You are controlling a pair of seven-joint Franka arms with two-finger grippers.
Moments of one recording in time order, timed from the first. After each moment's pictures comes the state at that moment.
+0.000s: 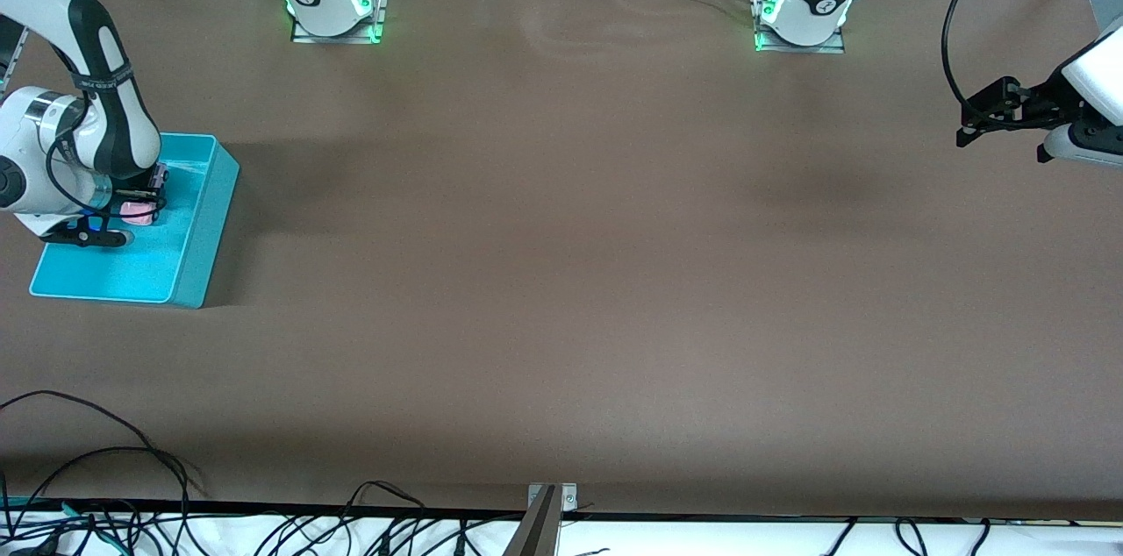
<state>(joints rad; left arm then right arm) -0.06 0.03 0.06 -1.53 -0.01 1.53 0.19 -0.15 0.49 -0.28 -2.03 -0.29 2.26 -0.16</state>
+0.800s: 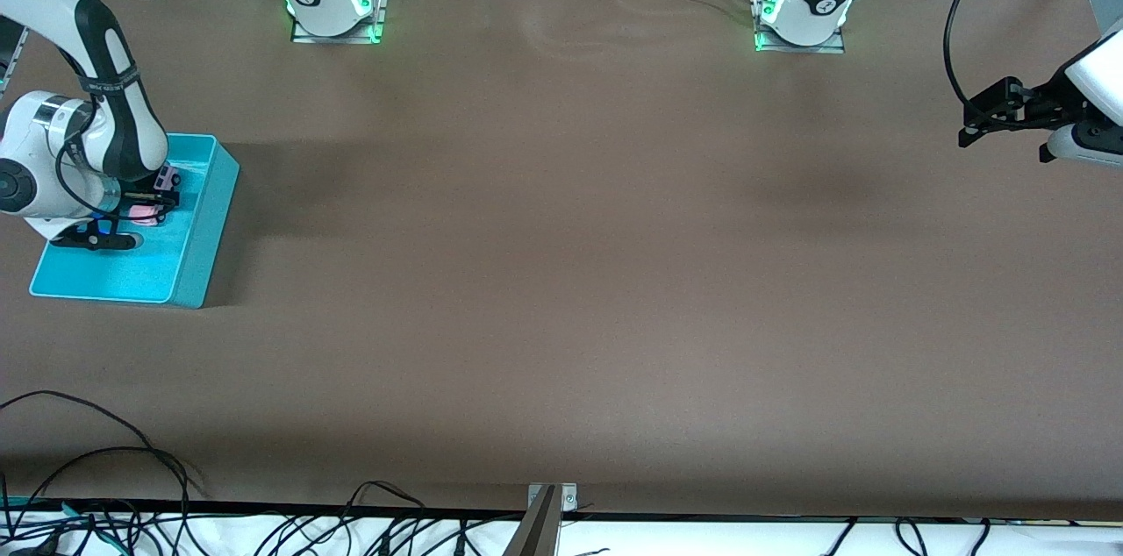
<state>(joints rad) -0.06 0.03 0.06 -1.53 -0.01 1.53 0.19 -0.15 0.49 -0.26 -2.02 -0.29 2.26 -0.16</state>
